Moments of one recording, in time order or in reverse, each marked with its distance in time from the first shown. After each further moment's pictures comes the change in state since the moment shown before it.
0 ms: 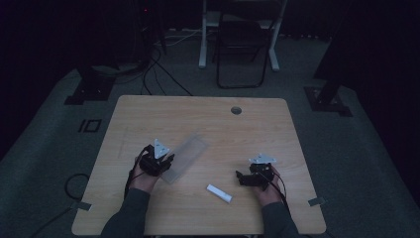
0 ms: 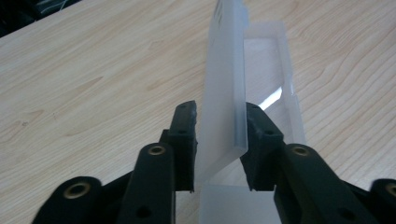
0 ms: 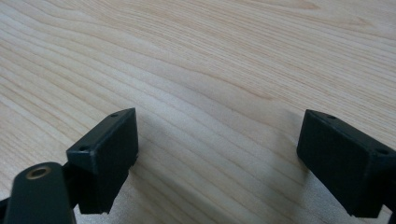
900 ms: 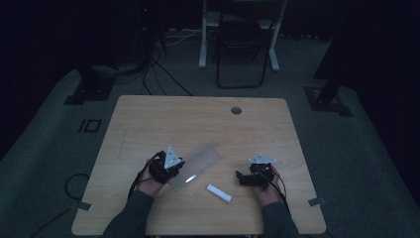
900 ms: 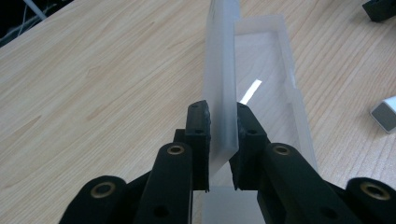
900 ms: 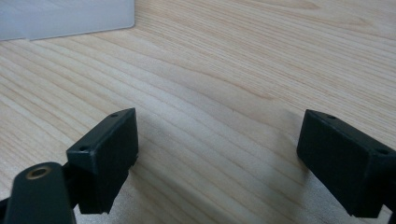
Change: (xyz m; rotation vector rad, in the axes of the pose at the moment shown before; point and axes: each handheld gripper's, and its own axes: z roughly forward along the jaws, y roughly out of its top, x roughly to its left) left arm -0.028 0.002 -0.001 -0.035 -0.137 0.181; right arm 0.000 0.000 0.000 0.000 0.001 -0.001
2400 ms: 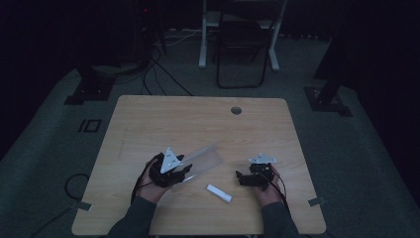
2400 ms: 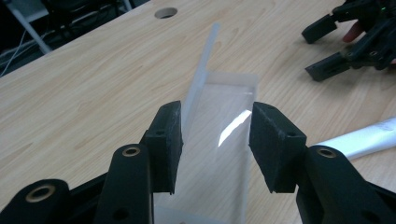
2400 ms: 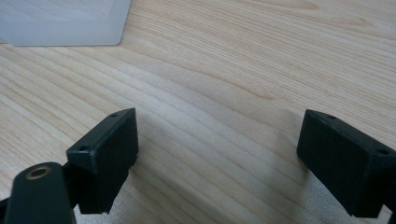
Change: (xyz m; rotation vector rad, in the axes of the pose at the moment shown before) left arm -0.019 0.018 -0.030 -0.146 -0.040 -0.057; right arm 0.000 0.000 0.000 0.000 0.000 0.000
